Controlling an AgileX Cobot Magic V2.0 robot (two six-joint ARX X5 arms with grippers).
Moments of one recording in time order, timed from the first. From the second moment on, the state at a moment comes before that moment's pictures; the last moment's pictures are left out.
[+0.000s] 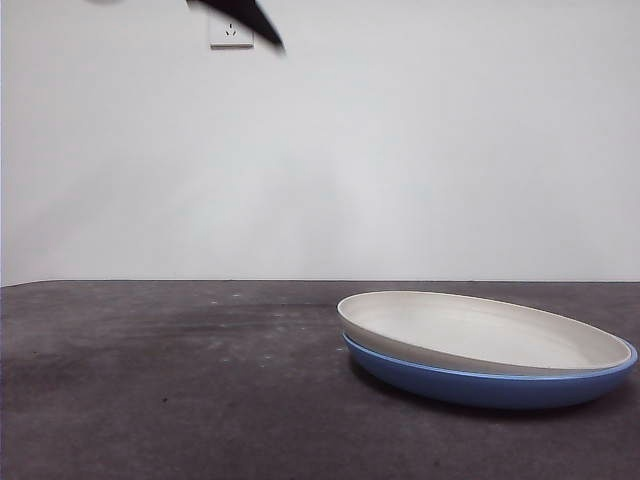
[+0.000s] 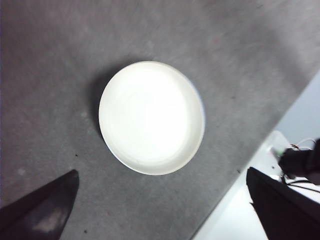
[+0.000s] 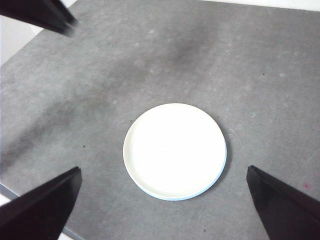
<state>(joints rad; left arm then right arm) -0.61 1.83 2.24 -1.42 0.39 -0.01 0.21 0.63 1.25 -1.18 -0.31 0.06</state>
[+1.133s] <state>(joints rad) -0.52 0.67 1.27 -1.19 0.39 0.09 0.21 1.04 0.98 -0.98 -0.39 0.12</state>
